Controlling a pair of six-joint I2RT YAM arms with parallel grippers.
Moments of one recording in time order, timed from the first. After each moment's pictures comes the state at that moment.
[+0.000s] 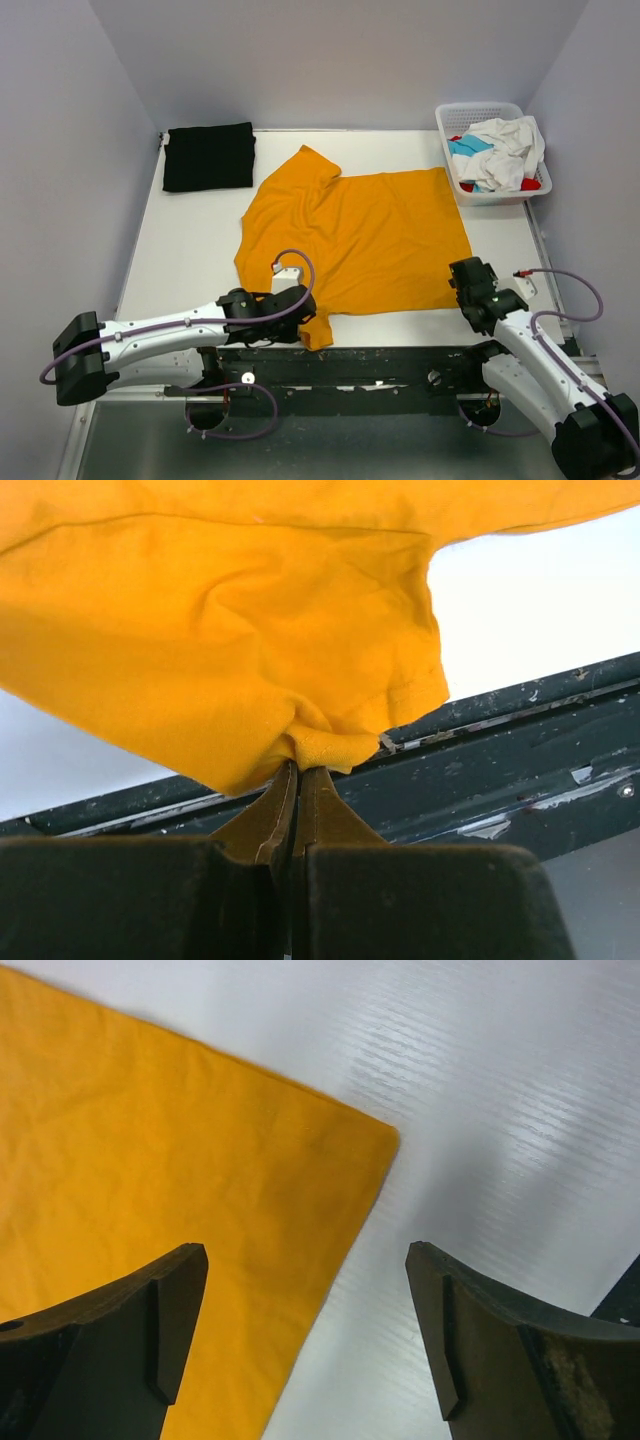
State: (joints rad) left arm -1.19 1.02 0.64 -0.74 -0.25 -1.05; right arm 0.30 0.77 0.41 -0.77 0.63 1.36
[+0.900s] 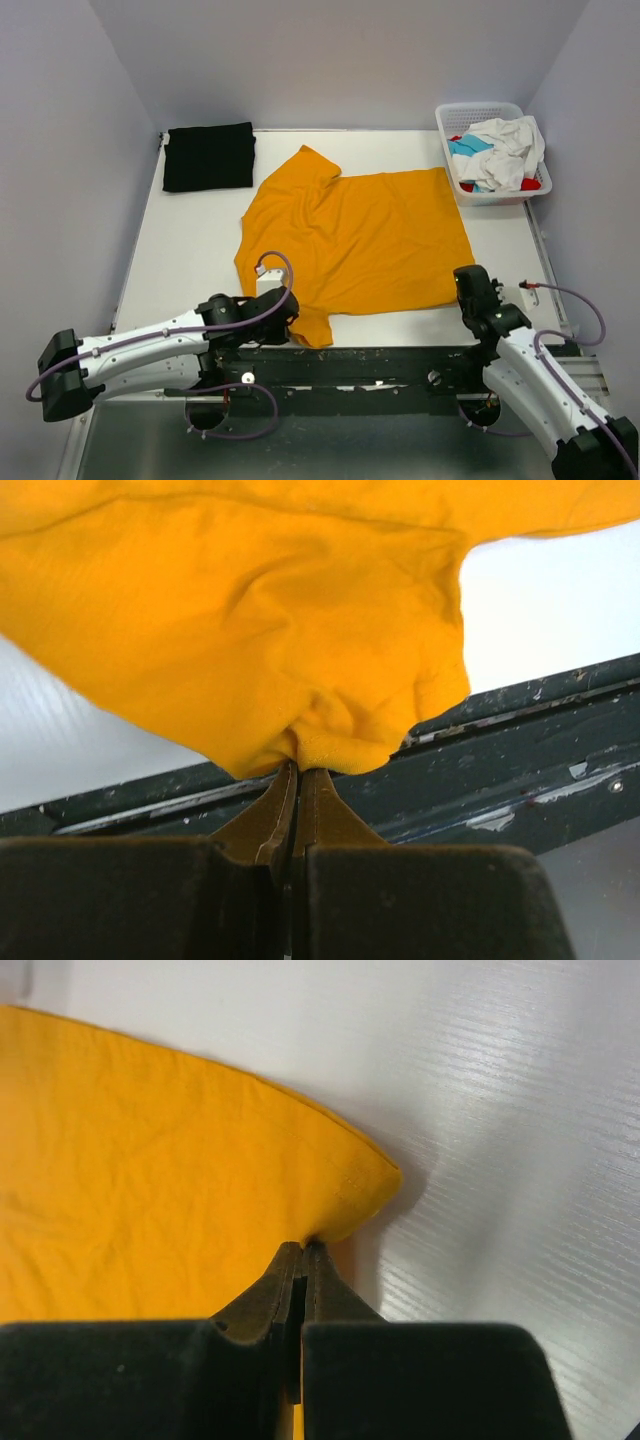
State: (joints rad) left arm -1.15 0.89 0.57 -0.73 -0.24 -1.04; right arm 0.30 0.67 0.29 -0.63 0.67 1.49
